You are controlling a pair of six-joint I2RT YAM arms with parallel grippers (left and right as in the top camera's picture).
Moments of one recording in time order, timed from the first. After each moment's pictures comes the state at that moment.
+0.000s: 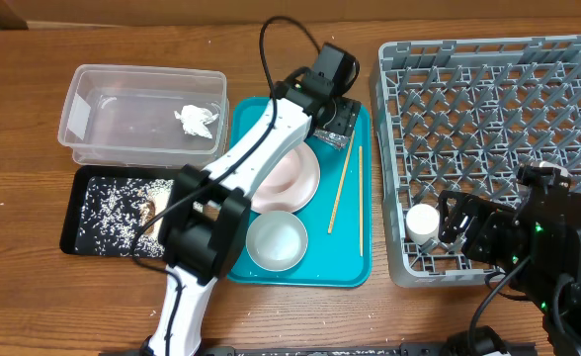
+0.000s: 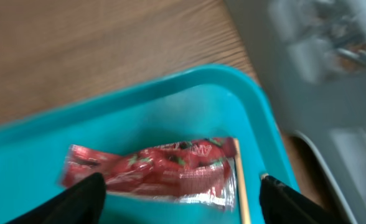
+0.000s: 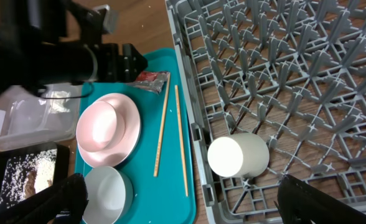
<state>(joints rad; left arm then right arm) -0.56 2.24 1.88 -0.66 -0.02 -0.27 0.26 0.80 1.28 -1.24 0.04 0.54</state>
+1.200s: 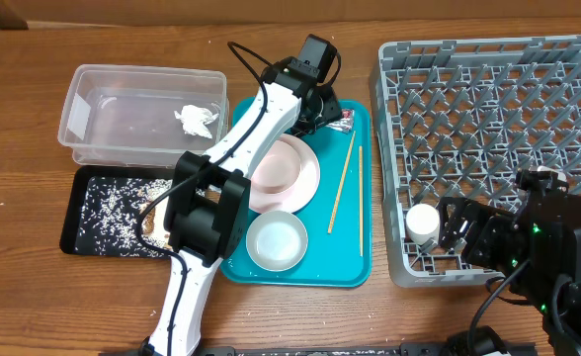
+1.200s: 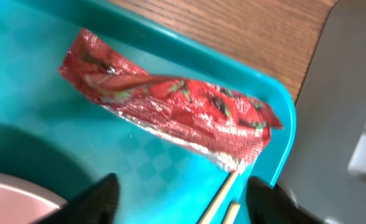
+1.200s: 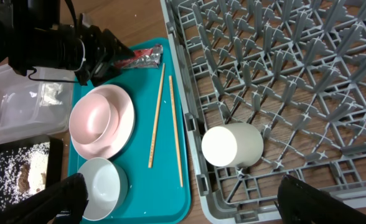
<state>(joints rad) -0.49 2.35 2.03 -0.84 0.12 -0.87 0.26 0.80 1.28 -1.28 0.04 0.54</state>
